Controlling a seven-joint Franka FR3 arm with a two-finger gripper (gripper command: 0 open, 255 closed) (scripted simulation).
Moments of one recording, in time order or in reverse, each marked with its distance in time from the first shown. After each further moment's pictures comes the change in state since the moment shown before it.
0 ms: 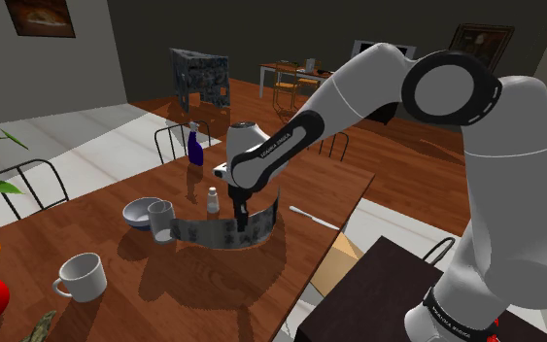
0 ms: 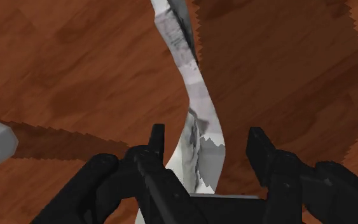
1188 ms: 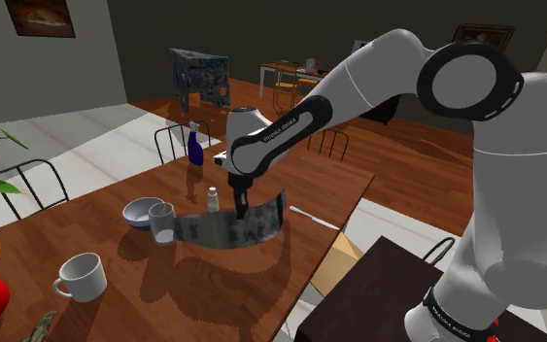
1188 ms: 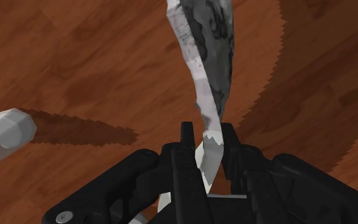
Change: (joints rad) arm -0.006 -0.071 0.004 0.011 0.008 -0.082 -0.006
